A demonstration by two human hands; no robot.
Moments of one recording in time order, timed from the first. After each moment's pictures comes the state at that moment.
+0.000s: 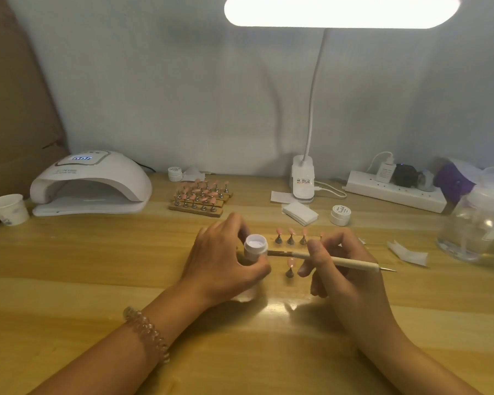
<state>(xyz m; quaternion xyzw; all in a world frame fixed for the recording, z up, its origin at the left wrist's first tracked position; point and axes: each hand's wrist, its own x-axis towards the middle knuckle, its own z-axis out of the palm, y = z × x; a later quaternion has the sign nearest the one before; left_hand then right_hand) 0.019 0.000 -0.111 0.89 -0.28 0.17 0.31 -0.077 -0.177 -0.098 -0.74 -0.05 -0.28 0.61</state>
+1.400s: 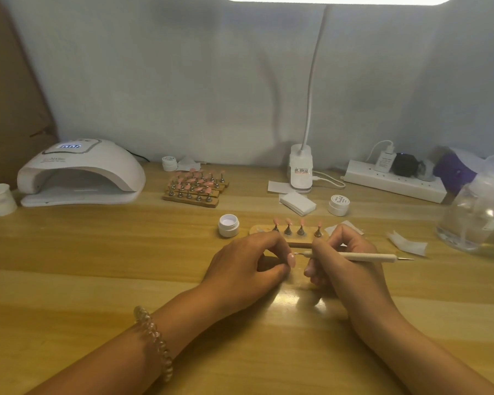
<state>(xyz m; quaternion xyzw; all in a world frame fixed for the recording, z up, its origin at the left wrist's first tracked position) -0.004 -0.025 -0.113 0.85 -0.35 0.03 0.39 -0.069 -0.182 -0.097 -0.69 0.11 -0.18 0.69</state>
